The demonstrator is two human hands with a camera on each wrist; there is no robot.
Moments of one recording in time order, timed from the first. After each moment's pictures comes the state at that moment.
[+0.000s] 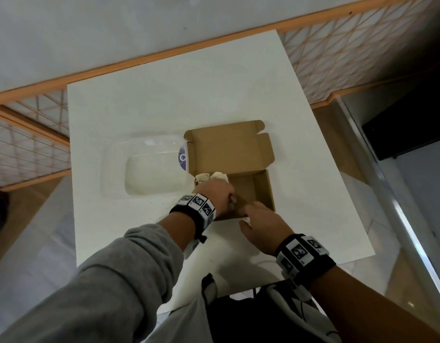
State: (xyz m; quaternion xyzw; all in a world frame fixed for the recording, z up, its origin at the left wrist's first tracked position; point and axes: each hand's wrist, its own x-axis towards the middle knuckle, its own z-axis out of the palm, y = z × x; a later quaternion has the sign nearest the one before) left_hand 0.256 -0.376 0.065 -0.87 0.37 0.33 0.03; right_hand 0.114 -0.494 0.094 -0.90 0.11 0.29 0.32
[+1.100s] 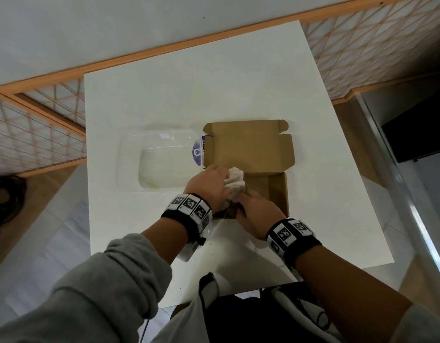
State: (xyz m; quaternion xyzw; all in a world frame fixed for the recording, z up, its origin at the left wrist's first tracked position) left_hand 0.263 -0.334 0.102 -0.92 0.23 0.30 -0.11; right_hand 0.150 -0.472 0.057 -0.92 0.03 0.23 0.32
